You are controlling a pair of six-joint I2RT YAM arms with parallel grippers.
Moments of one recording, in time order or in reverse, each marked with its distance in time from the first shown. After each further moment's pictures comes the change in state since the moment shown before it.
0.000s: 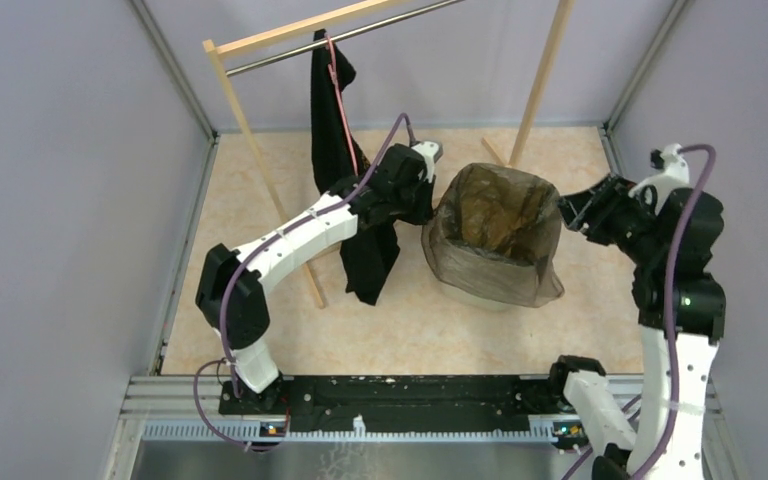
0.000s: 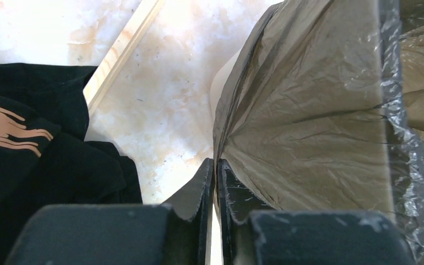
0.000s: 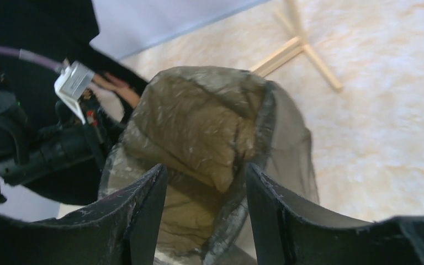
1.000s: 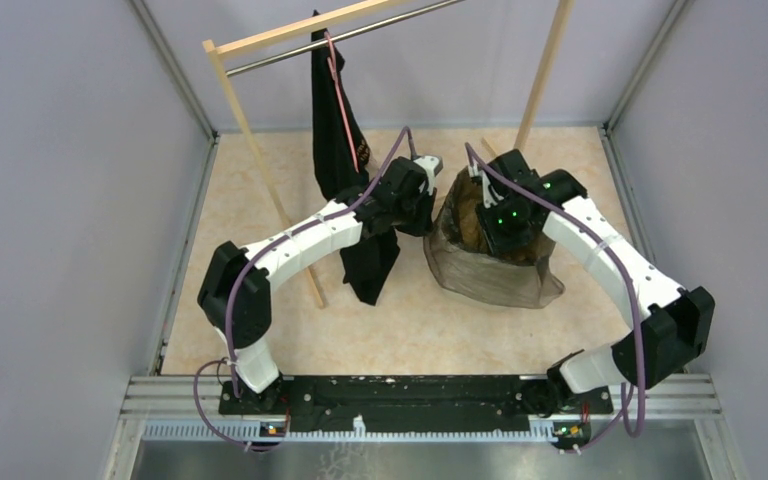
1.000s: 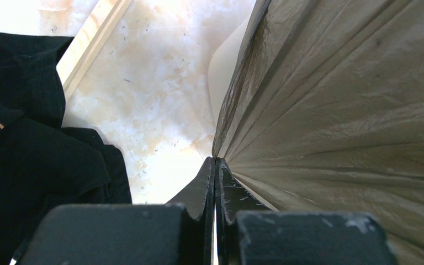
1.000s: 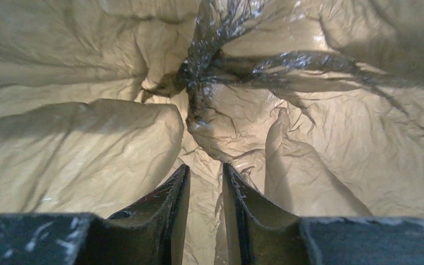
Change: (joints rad) left arm -0.008 -0.004 -0.097 0.056 0.013 -0.032; right arm 0.663 0.698 0.192 -0.376 0.362 -0.323
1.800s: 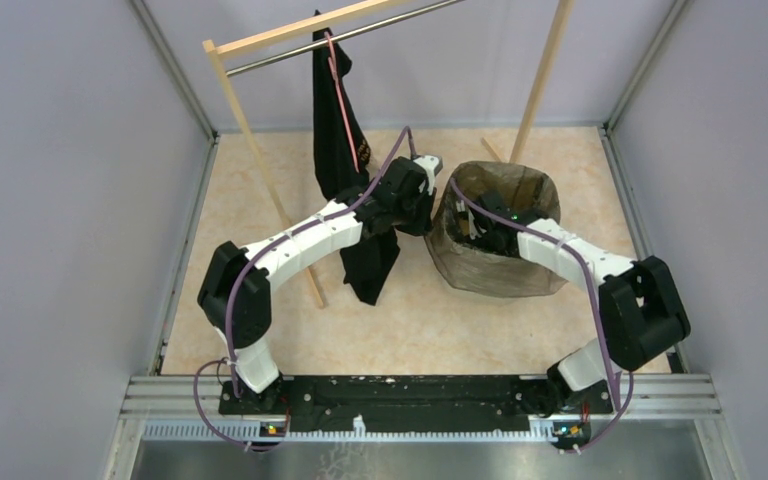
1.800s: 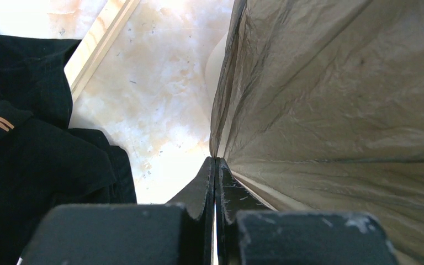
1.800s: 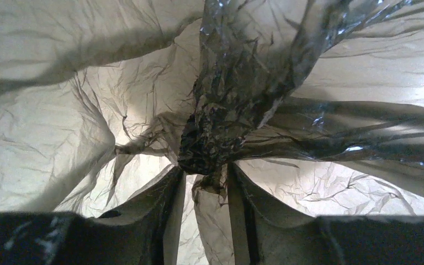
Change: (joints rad) left arm -0.001 0.000 0.000 0.002 -0.019 0.013; right arm 0.000 0.100 -0.397 0.395 -0.076 0.029
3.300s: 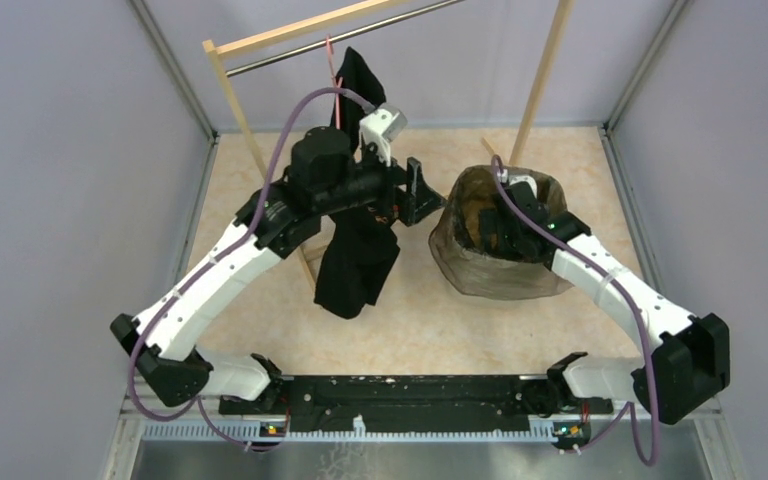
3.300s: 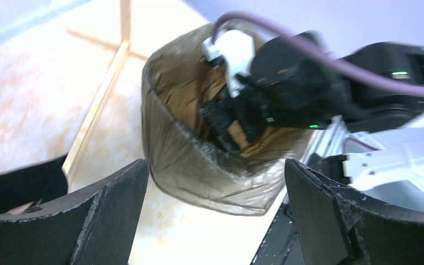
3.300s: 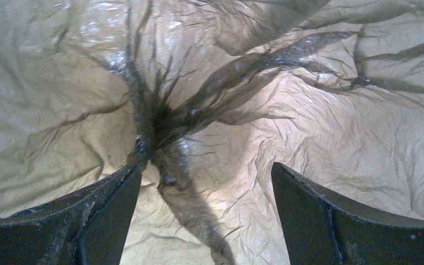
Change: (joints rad) left arm 0.001 -0.381 0.109 -0.039 0.198 0.077; right arm 0.002 -0.279 0.031 -0.005 0.352 0.193
